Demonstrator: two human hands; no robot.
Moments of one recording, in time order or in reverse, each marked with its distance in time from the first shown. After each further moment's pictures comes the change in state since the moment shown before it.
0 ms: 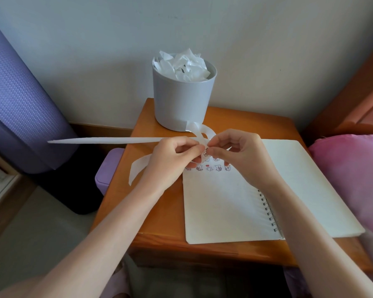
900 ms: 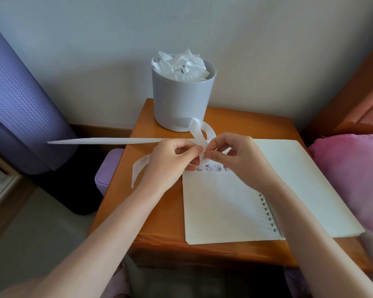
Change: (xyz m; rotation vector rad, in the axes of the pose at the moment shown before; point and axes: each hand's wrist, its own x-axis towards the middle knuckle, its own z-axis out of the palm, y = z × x) left_hand 0.001 -0.003 0.002 0.038 0.031 -0.023; right_hand -0.002 -0.003 0.002 -0.142 -0.047 0.024
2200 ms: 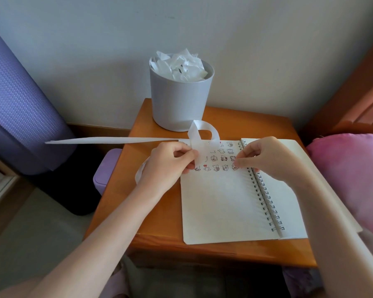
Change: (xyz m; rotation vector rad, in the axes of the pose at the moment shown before) left_hand 0.001 -0.009 -0.001 0.153 0.005 -0.040; right_hand 0.002 0.020 -0.047 -0.226 -0.093 0.379
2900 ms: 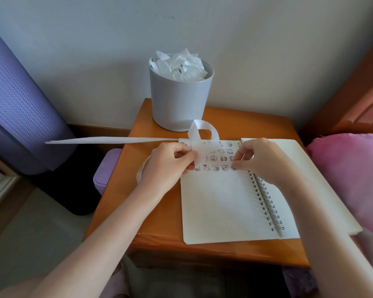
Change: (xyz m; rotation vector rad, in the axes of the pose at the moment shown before) left_hand -0.002 0.001 -0.001 0.057 -0.010 0.012; right_hand 0.001 -0.001 0.012 -0.286 0.116 -0.042
